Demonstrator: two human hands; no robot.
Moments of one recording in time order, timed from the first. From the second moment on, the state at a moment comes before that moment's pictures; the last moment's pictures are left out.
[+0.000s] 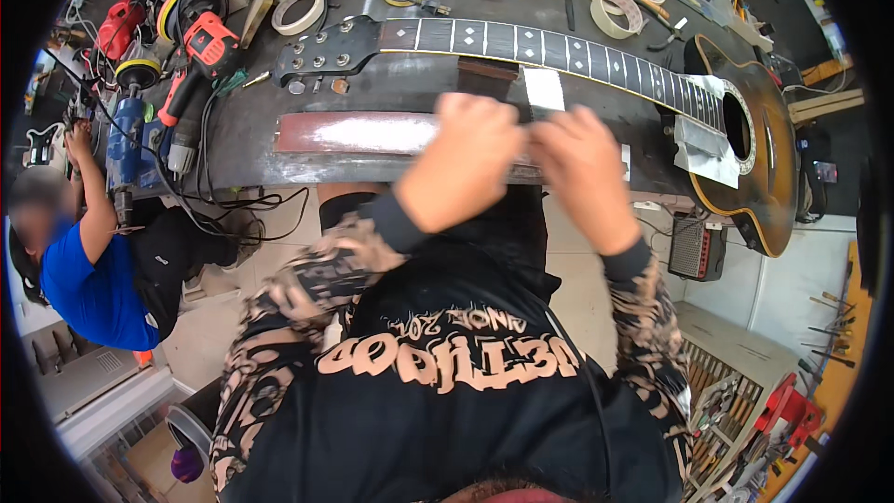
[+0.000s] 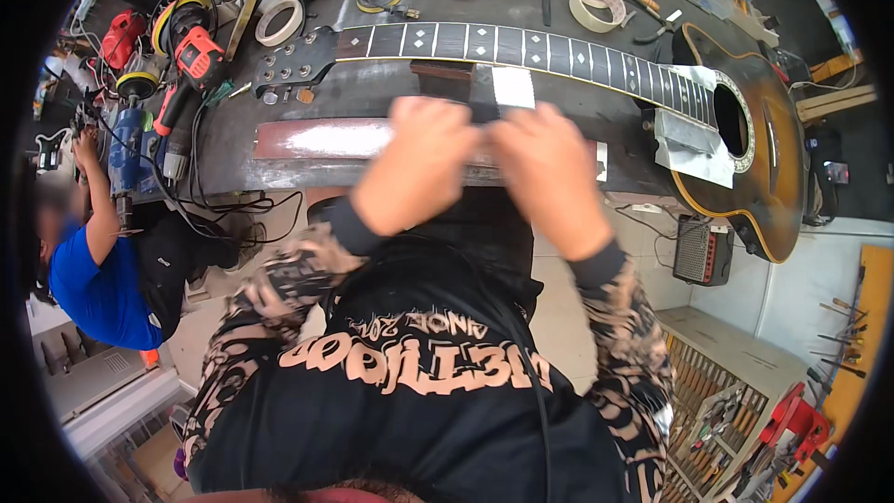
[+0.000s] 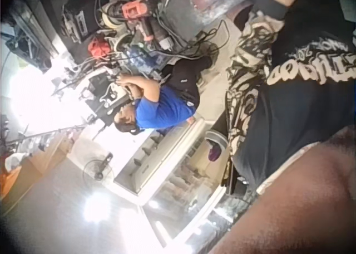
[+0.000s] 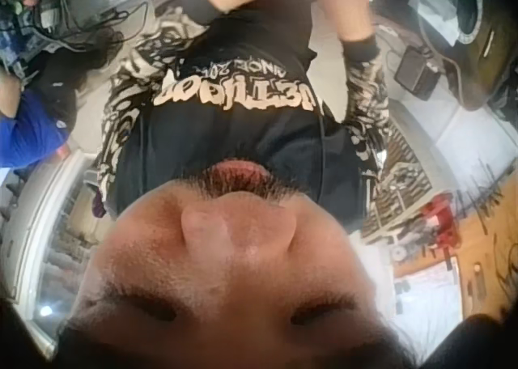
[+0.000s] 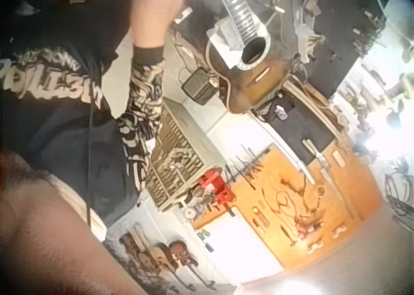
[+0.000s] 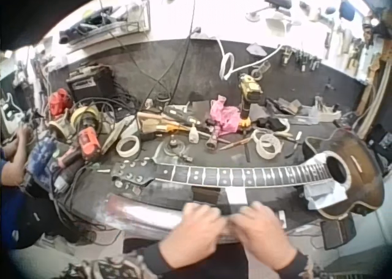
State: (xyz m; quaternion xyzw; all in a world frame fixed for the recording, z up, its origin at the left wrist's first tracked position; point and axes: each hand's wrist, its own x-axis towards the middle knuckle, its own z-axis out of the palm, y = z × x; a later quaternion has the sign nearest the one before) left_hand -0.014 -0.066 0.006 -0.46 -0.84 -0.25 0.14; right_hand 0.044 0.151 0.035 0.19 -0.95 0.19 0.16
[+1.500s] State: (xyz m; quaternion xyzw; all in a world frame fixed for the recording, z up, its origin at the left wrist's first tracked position) left_hand 0.003 -0.017 -0.003 -0.48 -0.81 -0.29 0.15; right_hand 0.070 0.178 0.042 0.15 -0.95 0.18 0.19
